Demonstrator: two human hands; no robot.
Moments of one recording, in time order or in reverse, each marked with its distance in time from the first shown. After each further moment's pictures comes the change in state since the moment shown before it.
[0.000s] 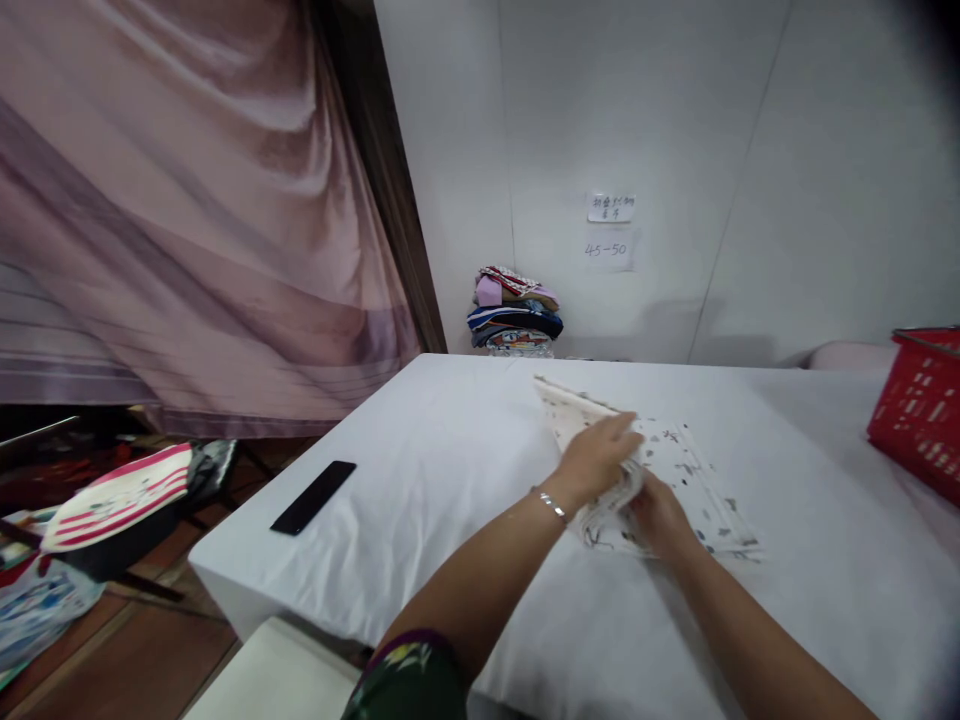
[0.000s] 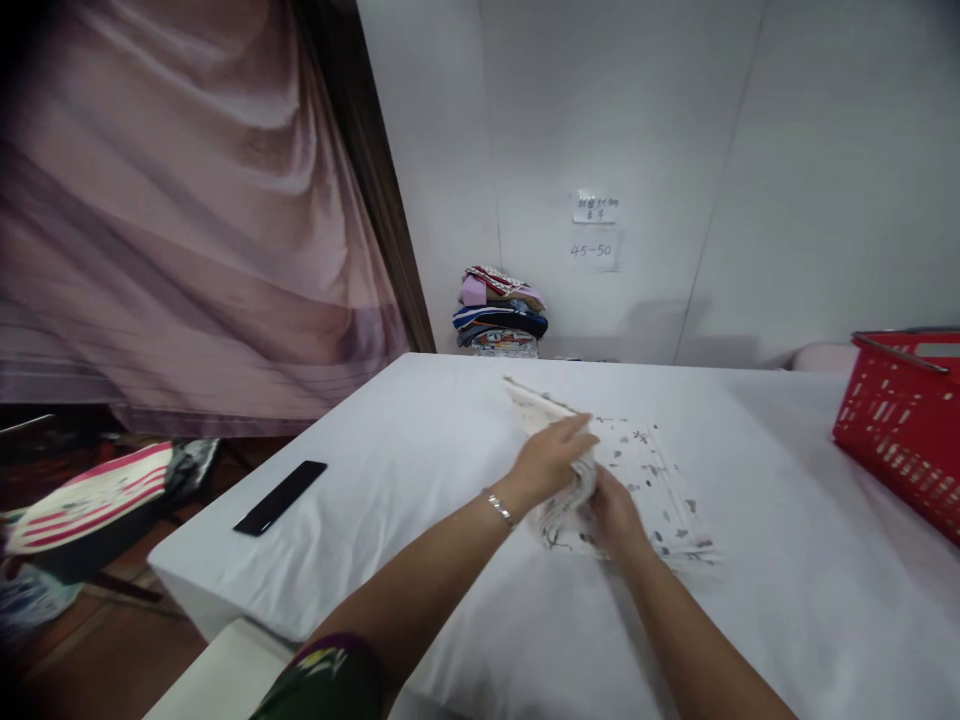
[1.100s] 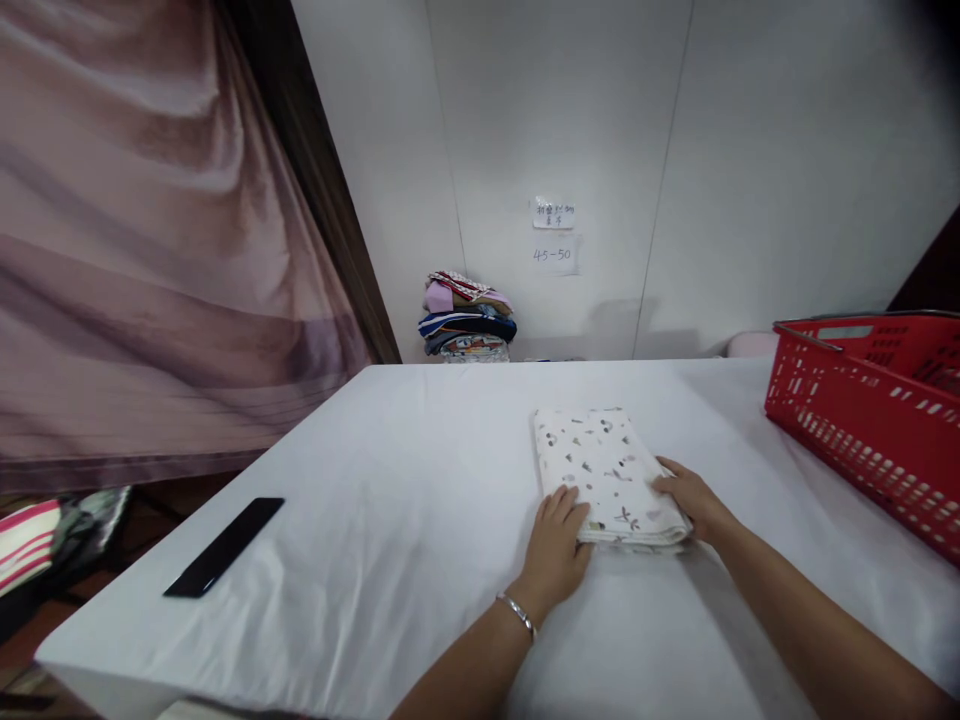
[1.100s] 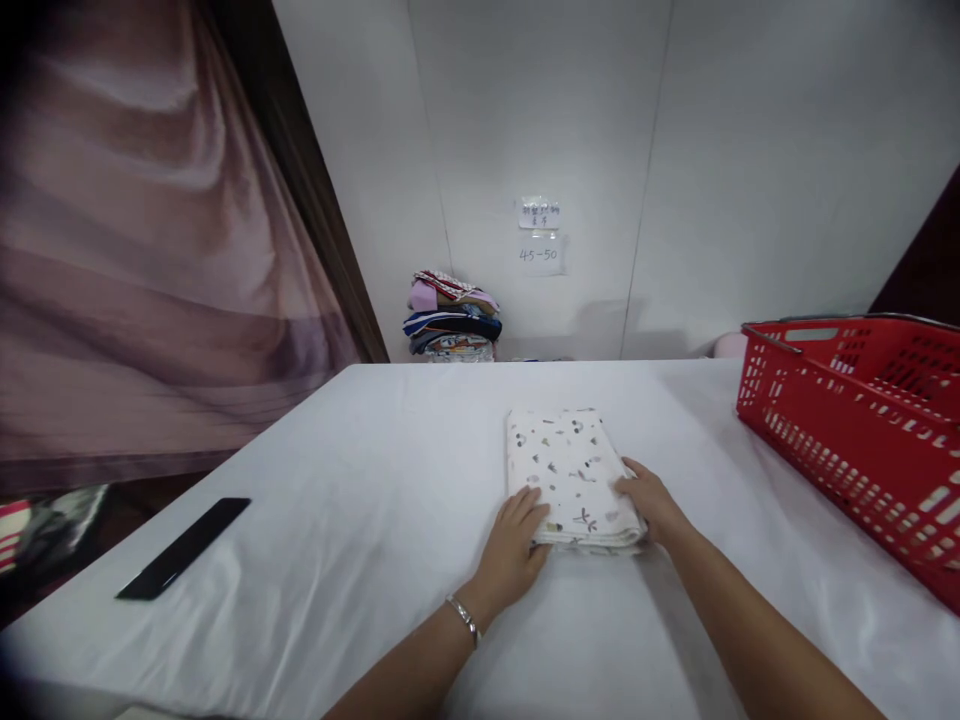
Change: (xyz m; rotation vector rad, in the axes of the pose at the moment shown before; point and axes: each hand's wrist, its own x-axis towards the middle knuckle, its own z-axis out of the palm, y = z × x) left_hand -0.074 0.053 0.082 -0.285 -0.068 -0.288; right_hand -0.048 0.014 -0.118 0.495 0.469 0.644
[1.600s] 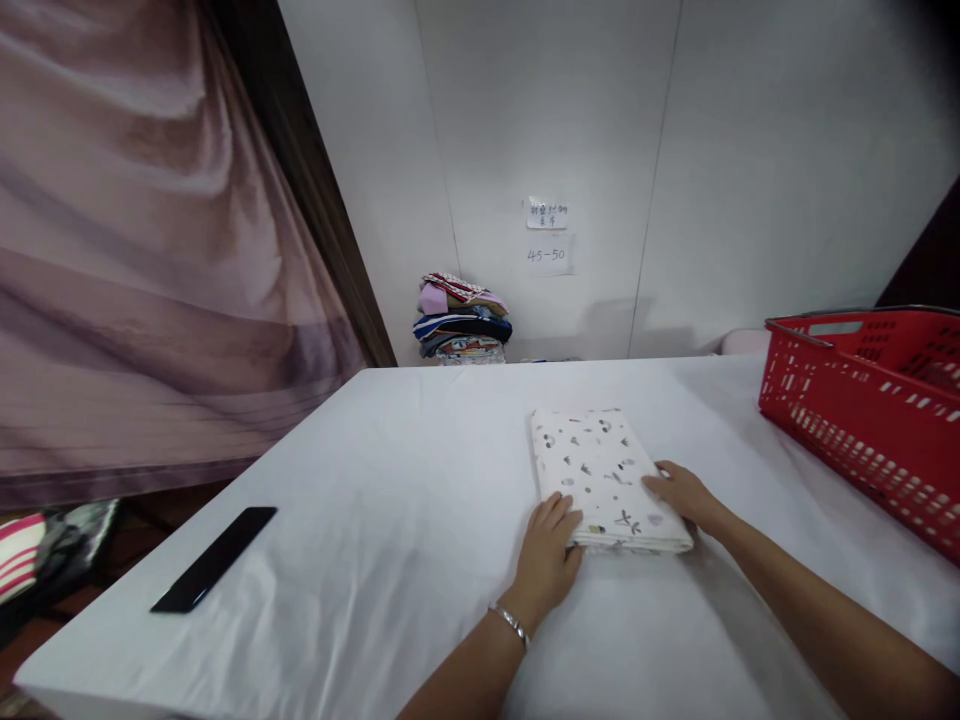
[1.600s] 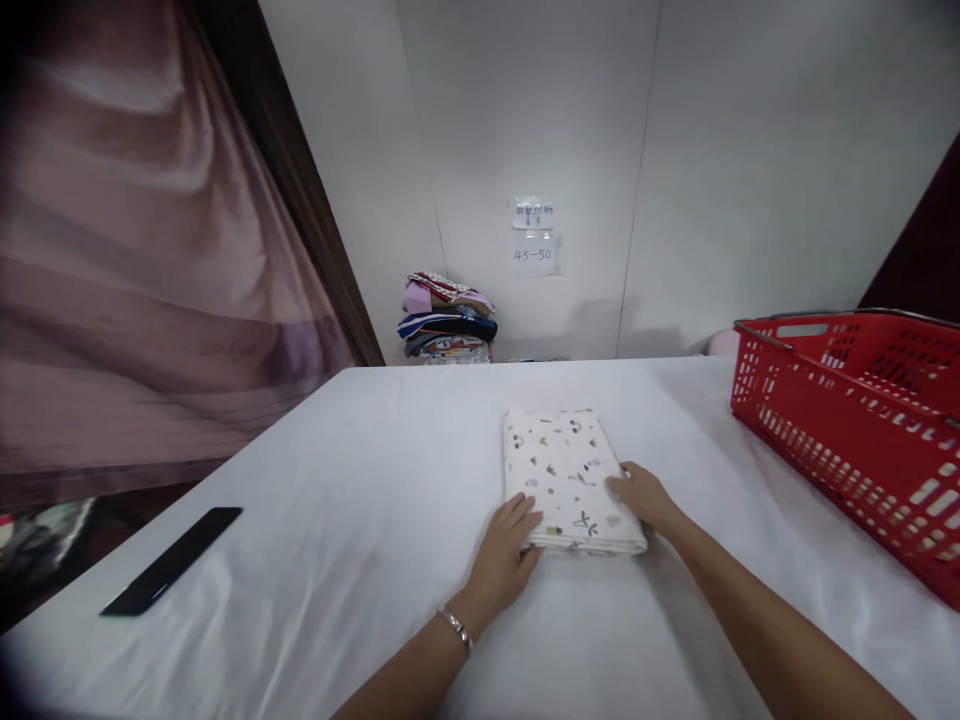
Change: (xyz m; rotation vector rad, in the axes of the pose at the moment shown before) left_hand -0.007 -0.014 0.008 -0.033 0.062 0.038; right_hand 0.015 -0.008 -0.008 -0.768 0.092 -0.228
